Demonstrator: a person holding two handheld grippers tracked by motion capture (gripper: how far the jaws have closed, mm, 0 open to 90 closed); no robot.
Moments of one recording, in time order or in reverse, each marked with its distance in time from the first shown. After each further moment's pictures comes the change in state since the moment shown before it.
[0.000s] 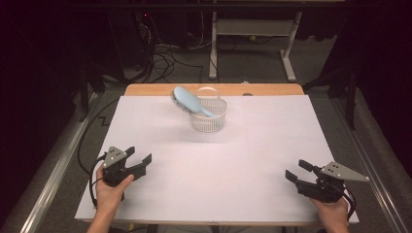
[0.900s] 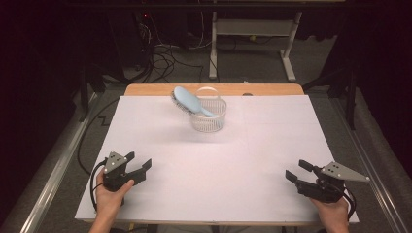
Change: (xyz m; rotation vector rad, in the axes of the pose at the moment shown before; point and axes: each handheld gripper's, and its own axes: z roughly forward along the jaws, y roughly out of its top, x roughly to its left) left arm -0.001 -0.015 -0.001 0.017 0.008 -0.007; right arm 0.000 0.000 0.000 -0.005 0.001 0.004
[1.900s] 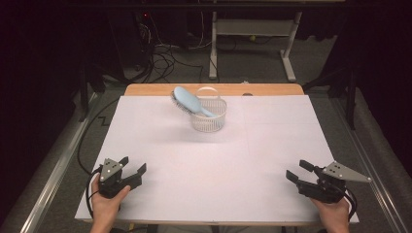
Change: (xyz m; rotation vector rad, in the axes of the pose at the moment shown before) left arm 0.003 -0.017 -0.010 -0.012 0.070 -0.007; right arm 0.000 0.000 -0.002 -0.008 0.003 0.008
